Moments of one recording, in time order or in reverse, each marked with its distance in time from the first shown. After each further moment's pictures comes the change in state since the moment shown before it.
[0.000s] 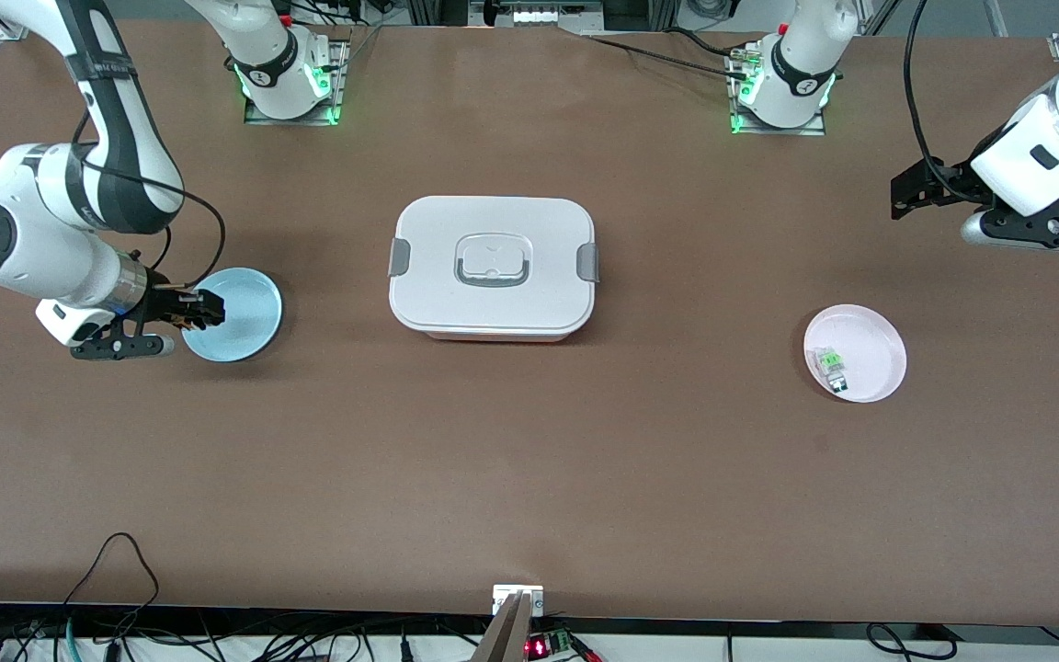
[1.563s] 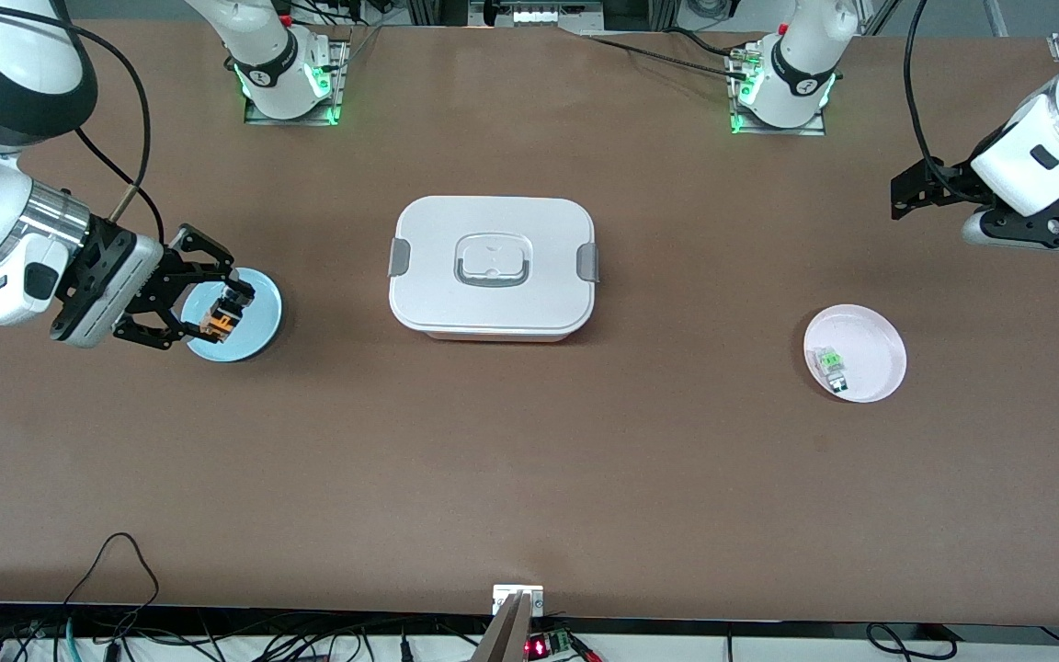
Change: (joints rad) left arm 0.000 0.000 0.000 0.000 0.000 -0.003 0.000; right arm -0.001 -0.065 0.091 0.280 0.565 -0.147 -0.951
